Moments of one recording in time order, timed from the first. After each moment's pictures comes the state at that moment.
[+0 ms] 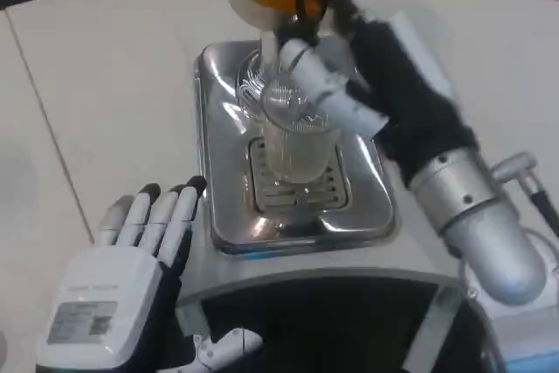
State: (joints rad) left arm 0.24 0.39 -0.12 -0.42 0.98 -0.02 0.22; right arm -0.56 -0.06 0.15 -0.35 -0.36 0.30 0.21
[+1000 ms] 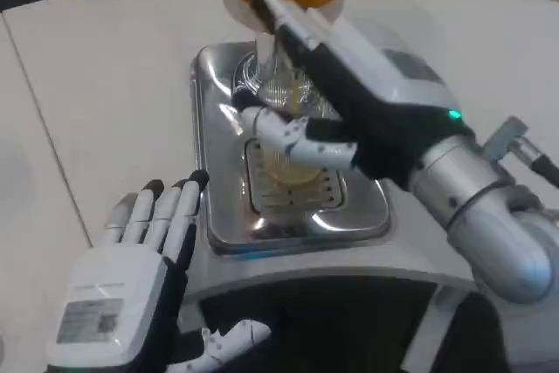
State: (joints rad) left arm 0.22 0.33 -0.14 -0.40 0.99 -0.02 0.24; right arm -0.67 -0.36 0.39 -0.50 -0.70 0.51 0.43
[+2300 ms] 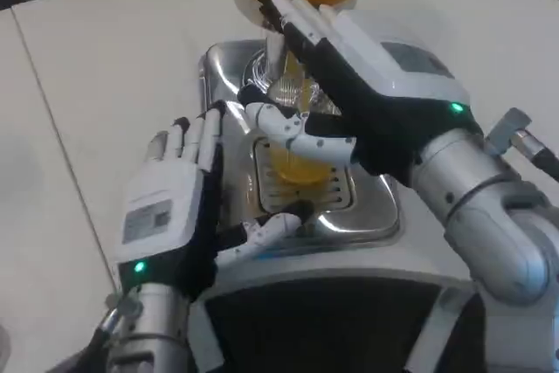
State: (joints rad) left arm -0.28 0.20 -0.21 0.02 0.91 0.12 0.28; right arm -0.68 -0.25 0.37 -0.55 -0.96 0.57 0.60
